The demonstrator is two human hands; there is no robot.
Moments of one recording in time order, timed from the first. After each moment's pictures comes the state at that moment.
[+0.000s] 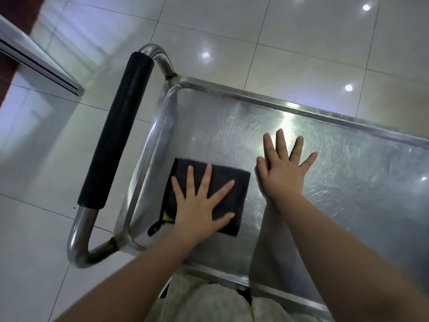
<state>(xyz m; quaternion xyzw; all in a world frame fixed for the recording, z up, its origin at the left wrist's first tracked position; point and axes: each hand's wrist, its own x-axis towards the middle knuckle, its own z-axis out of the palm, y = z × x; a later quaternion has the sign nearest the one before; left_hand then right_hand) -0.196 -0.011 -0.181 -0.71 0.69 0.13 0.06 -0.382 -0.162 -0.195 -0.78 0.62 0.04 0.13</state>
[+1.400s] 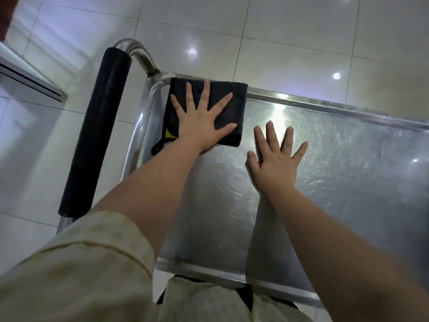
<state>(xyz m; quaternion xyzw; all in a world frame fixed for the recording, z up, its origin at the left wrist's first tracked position) -0.163 -0.209 -0.178 -0.73 0.66 0.12 0.07 -0.382 -0.164 -0.195 -0.77 0.63 0.07 0.11</state>
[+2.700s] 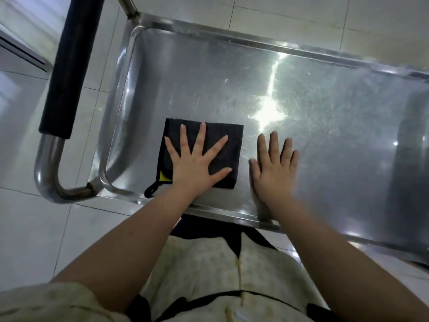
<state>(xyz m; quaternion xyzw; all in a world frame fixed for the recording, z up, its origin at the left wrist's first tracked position) -0.263 0.019 -0.178 -0.73 0.67 0.13 0.06 -0.473 -0.018 -0.189 -0.76 0.63 0.06 0.14</state>
